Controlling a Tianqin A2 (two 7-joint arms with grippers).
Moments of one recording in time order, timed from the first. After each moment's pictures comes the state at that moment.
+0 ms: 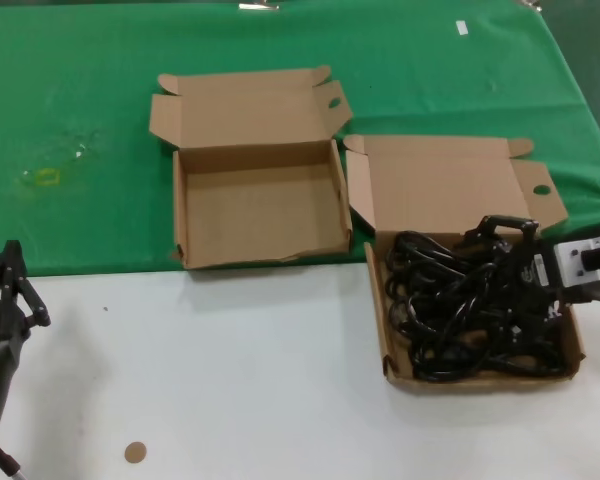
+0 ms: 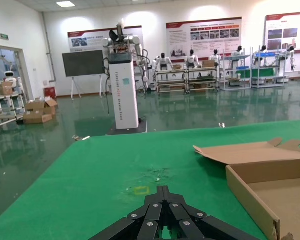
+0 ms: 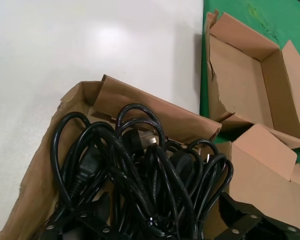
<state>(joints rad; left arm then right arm) 0.00 -0.30 1.60 -1.60 -1.80 0.00 0.00 0.78 0.78 -2.06 1.09 1.49 -1.08 -0.44</state>
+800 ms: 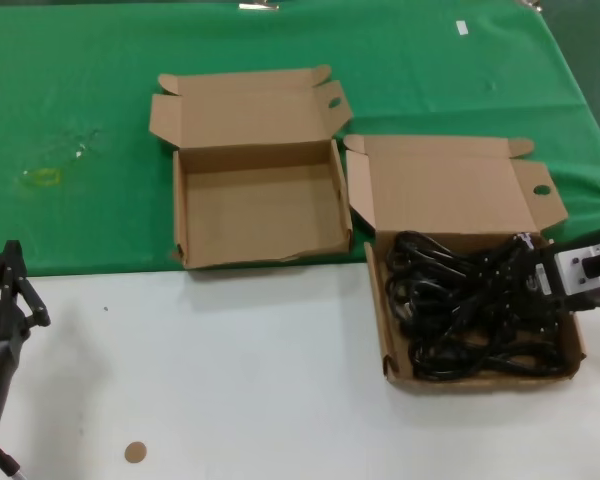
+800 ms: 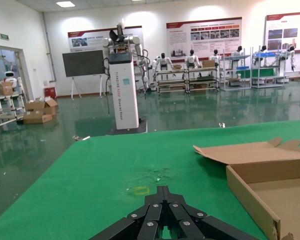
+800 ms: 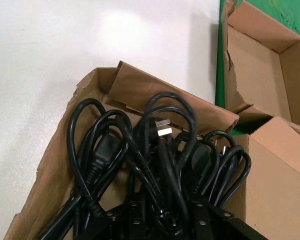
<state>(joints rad) 0.00 -0.30 1.60 -1.60 -1.80 0.00 0.00 0.80 0.77 -2.07 1.05 1.44 -1.11 -0.46</state>
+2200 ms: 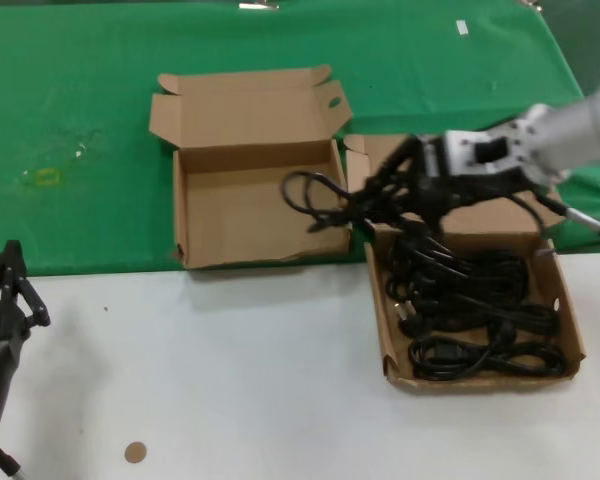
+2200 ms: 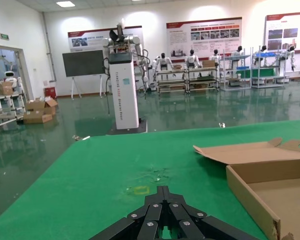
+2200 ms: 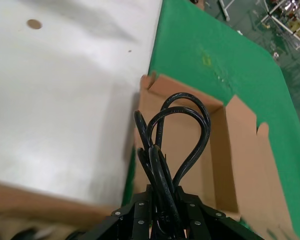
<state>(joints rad) 0.00 -0.30 1.60 -1.60 -1.80 0.00 0.00 1.09 0.54 -2.13 0.98 1.37 -1.16 -0.25</state>
